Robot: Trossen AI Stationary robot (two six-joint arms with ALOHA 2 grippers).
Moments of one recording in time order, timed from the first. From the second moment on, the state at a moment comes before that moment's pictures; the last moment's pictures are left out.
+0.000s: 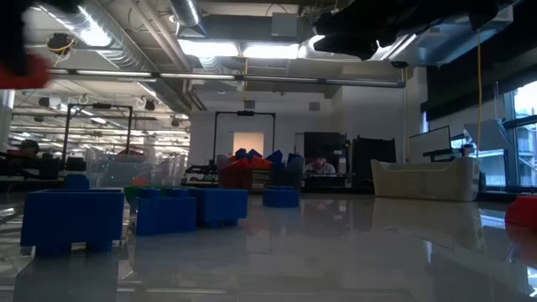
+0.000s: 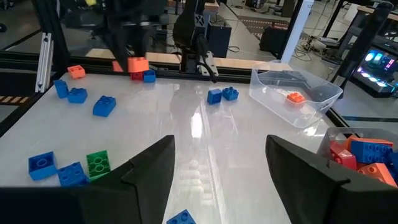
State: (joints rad) left arm -0.72 1.34 1.03 -1.09 -0.38 -1.59; right arm 0.16 1.24 0.70 0.29 0.24 -0.05
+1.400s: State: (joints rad) left arm 0.45 1.69 1.20 -0.17 -0.11 0.05; right arm 0.16 0.99 0.70 0.09 0.35 -0.03
